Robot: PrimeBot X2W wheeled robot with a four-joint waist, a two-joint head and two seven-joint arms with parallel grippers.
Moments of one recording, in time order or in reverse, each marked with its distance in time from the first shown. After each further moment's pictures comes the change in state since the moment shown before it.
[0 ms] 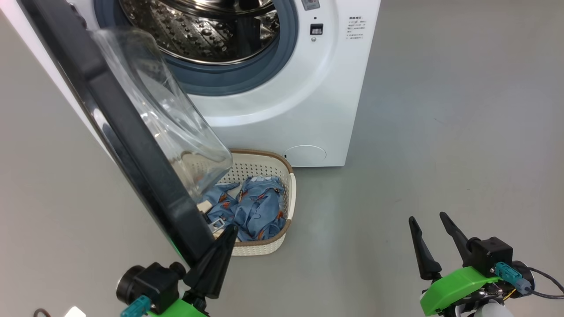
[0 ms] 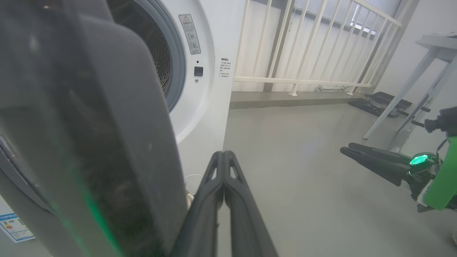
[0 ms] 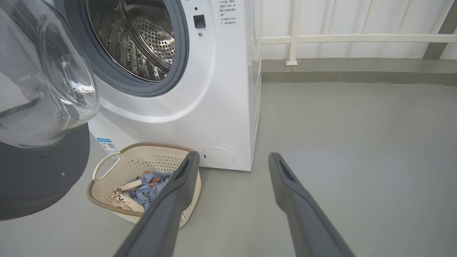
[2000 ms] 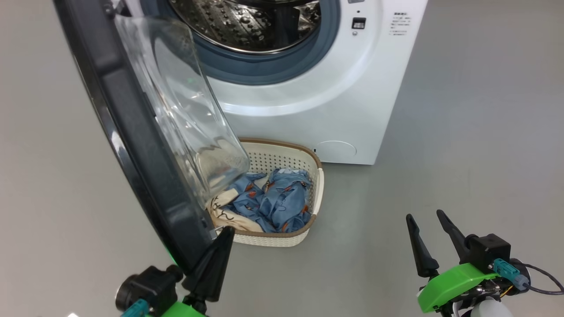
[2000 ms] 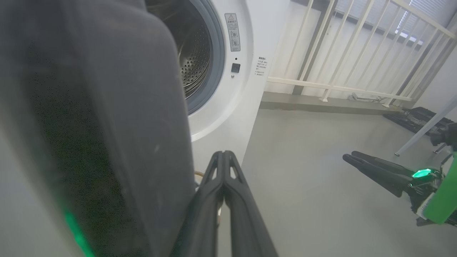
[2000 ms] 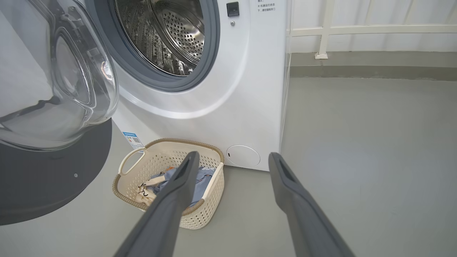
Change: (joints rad) left arm 0.027 -0.008 -0.004 -0.047 -0.044 0.091 0.028; right arm -0.019 0.000 0.011 0.021 0.024 0.000 0.000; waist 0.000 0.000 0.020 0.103
